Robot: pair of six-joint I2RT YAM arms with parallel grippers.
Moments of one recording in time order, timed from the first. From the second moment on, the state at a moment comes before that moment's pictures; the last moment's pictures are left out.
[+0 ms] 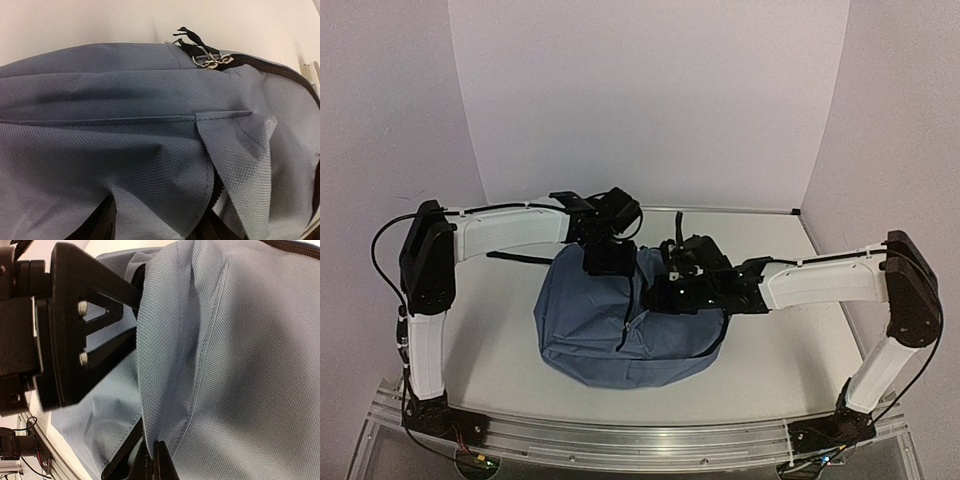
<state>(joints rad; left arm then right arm) -0.87 2.03 1.73 -0.76 -0.14 -0.70 0.97 1.71 1.09 -0.07 0.04 0.78</state>
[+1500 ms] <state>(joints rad) -0.94 1.90 1.68 -0.89 -0.22 -0.80 0.93 1.72 1.01 0.06 0.00 0.80</state>
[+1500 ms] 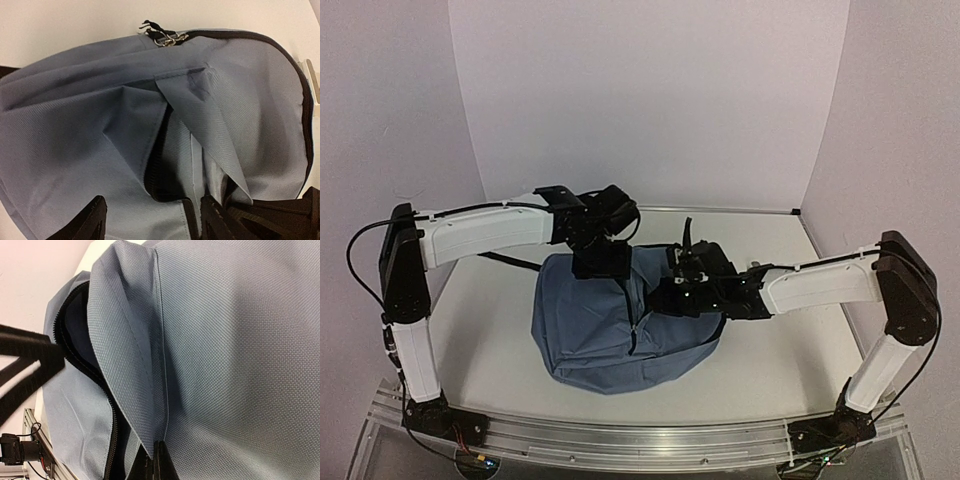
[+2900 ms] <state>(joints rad) -1.02 2.10 1.83 -1.17 -0.36 -0.93 0.93 1.73 0.97 0.13 0.00 0.81</state>
